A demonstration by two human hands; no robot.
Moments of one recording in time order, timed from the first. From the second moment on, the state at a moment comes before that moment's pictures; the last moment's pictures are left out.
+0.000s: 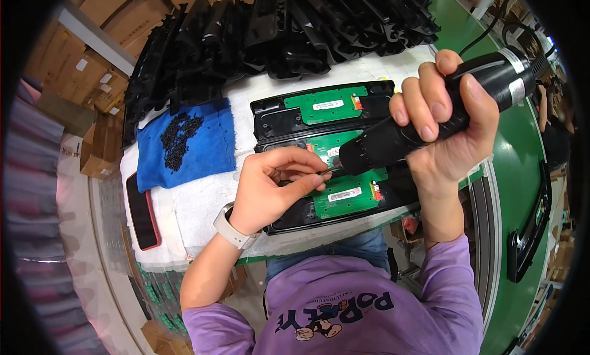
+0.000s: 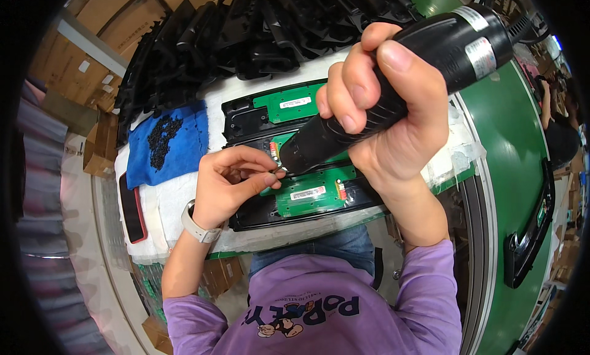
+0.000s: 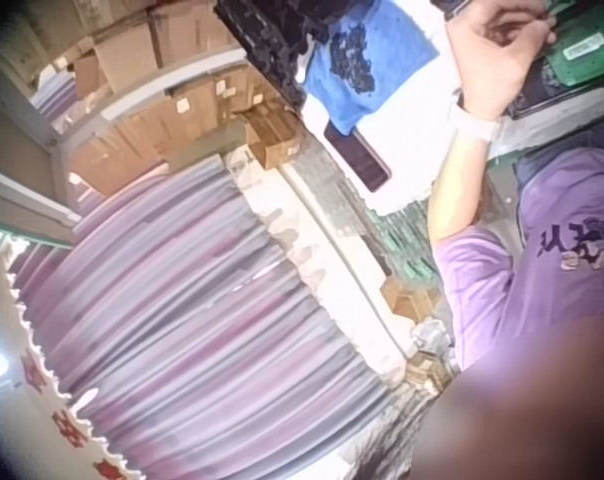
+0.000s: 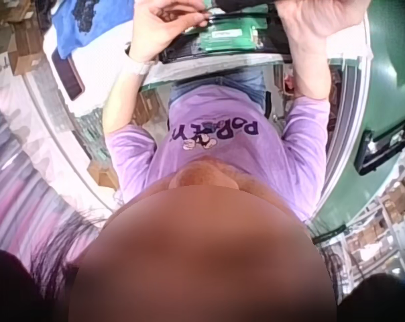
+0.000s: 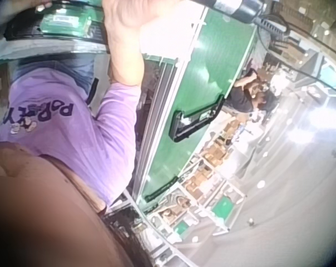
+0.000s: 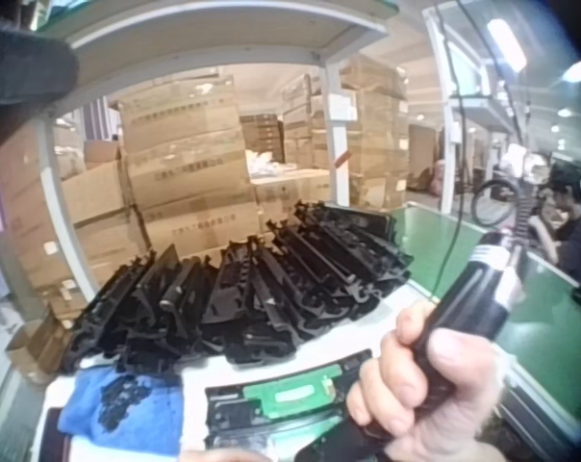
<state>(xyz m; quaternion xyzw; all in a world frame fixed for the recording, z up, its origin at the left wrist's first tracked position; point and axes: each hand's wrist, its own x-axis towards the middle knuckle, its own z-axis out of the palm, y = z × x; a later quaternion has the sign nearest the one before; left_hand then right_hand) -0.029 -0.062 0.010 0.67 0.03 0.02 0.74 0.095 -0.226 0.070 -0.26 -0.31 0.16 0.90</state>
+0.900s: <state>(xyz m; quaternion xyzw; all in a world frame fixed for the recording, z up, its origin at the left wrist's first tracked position) -0.024 -0.053 0.009 0.74 0.07 0.12 0.66 0.120 -0.250 0.067 -0.29 -0.46 0.20 0.82</state>
